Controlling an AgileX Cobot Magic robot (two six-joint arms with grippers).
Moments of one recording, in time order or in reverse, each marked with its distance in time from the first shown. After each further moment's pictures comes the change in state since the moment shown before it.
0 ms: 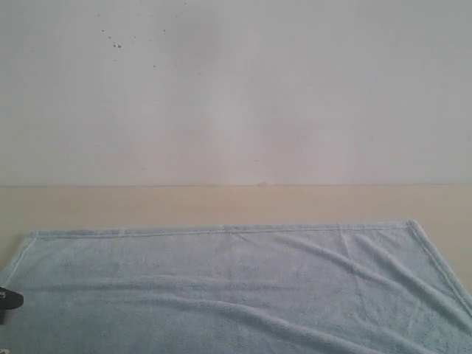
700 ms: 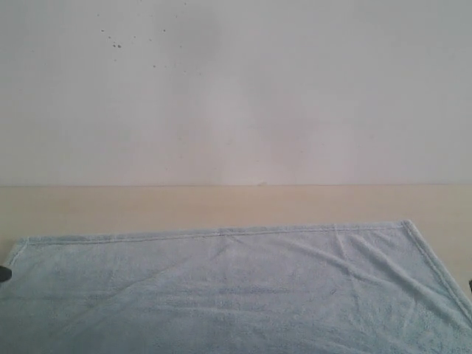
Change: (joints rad) left arm 0.000 -0.086 -0.079 0.040 0.159 -0.021; right arm 0.000 0.000 -0.054 0.096 -0.044 -0.080
